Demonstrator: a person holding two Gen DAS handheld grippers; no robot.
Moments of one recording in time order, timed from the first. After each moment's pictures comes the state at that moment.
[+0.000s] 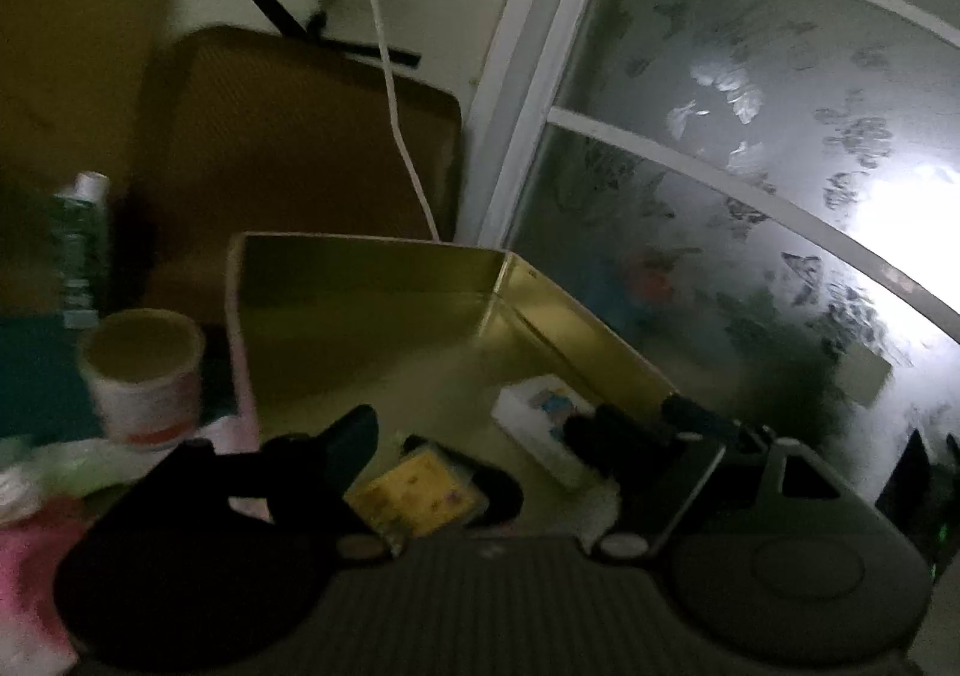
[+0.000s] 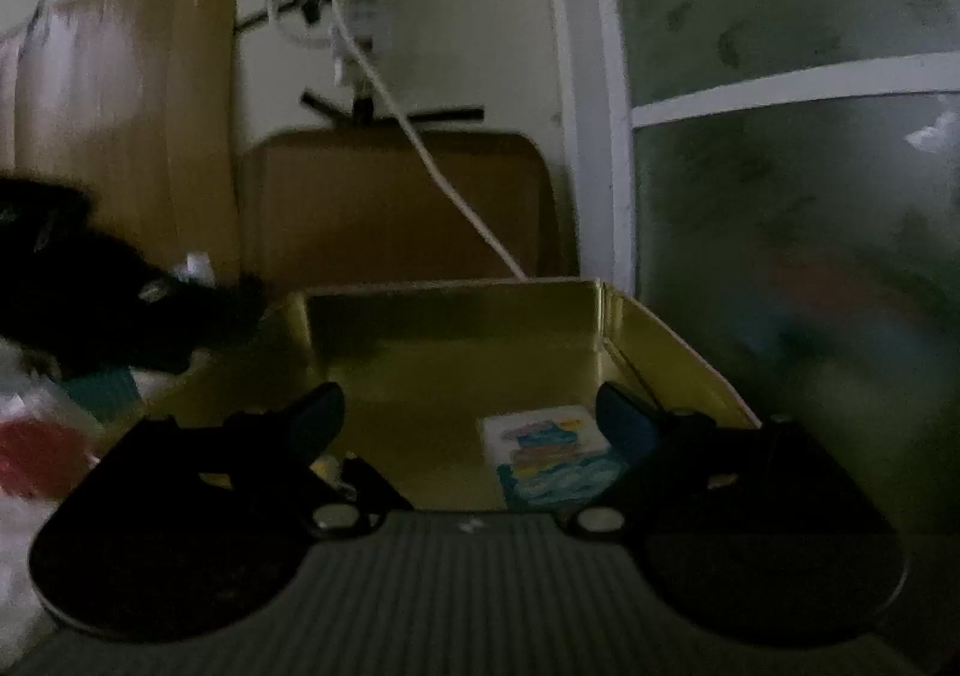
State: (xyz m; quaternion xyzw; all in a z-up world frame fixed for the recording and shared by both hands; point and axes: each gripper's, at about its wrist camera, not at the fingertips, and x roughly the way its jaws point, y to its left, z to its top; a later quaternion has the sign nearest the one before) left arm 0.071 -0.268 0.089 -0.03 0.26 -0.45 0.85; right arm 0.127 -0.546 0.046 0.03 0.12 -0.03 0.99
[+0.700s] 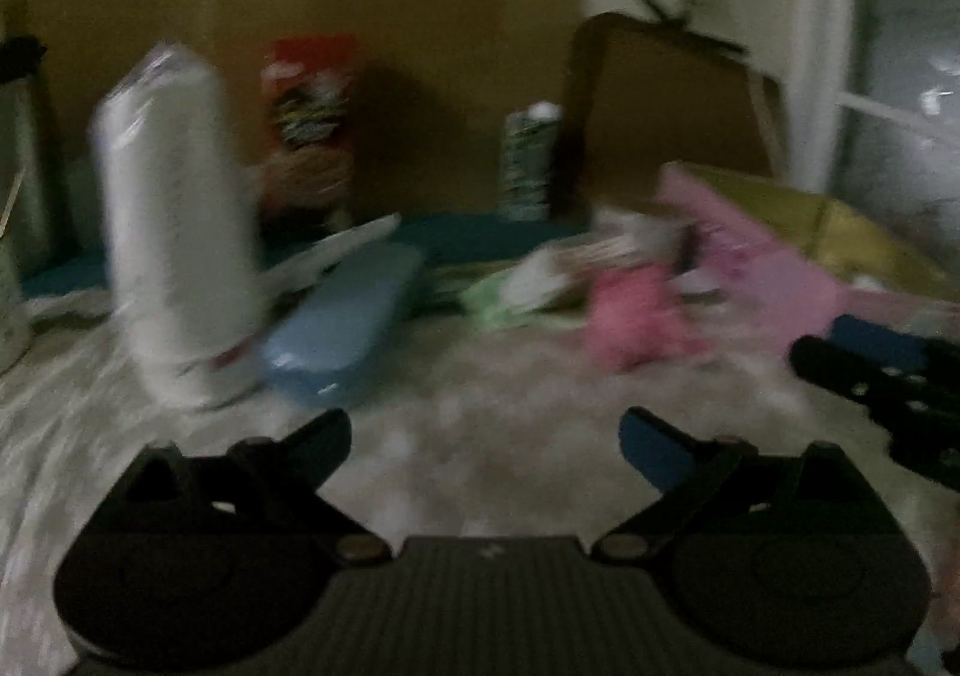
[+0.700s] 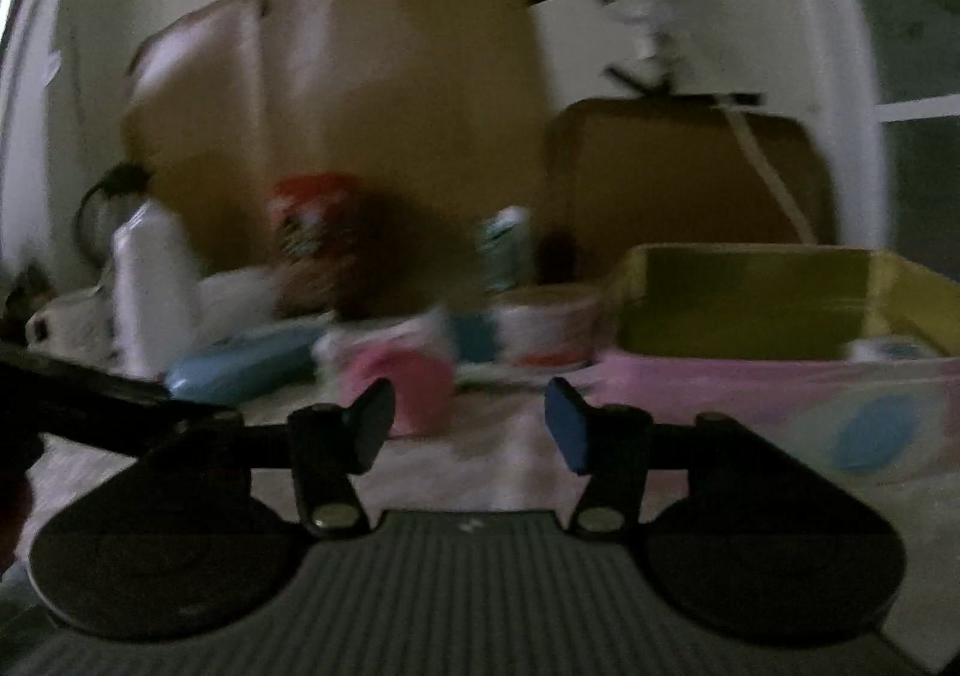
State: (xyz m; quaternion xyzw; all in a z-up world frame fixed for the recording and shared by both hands) left arm 0.062 -0.043 0.012 0.02 0.29 -0.19 0.94; right arm 0.072 -0.373 0.030 0.02 0.14 0.16 0.98
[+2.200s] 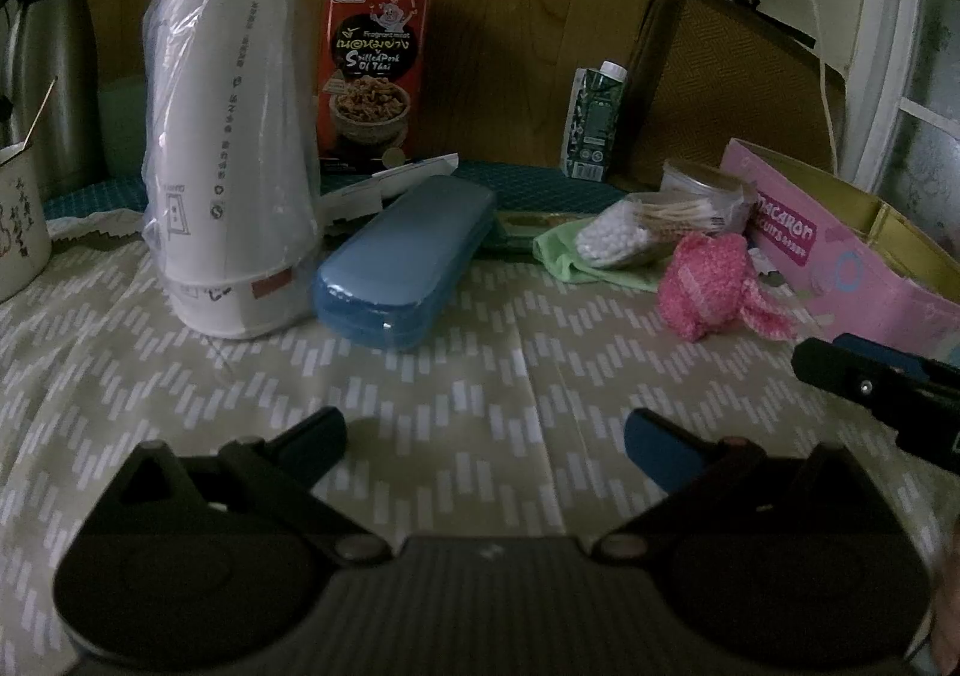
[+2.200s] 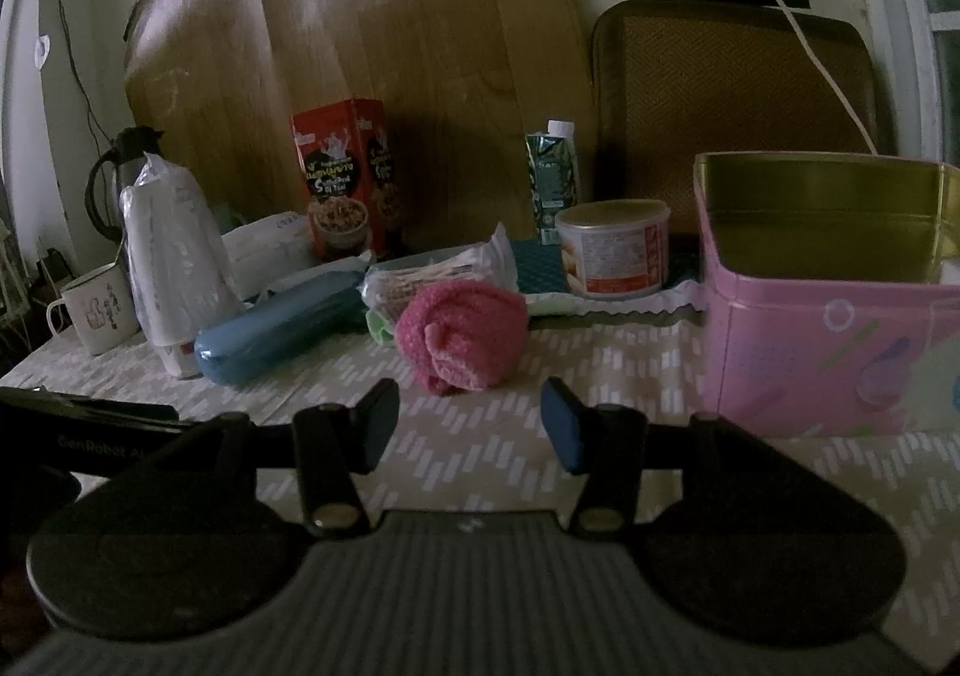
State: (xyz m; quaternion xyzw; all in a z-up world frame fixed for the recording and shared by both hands) left arm 0.082 -0.029 -0.008 -0.02 0.33 -0.17 0.93; right arm 0.105 -0.350 0.021 0.05 0.22 0.19 0.95
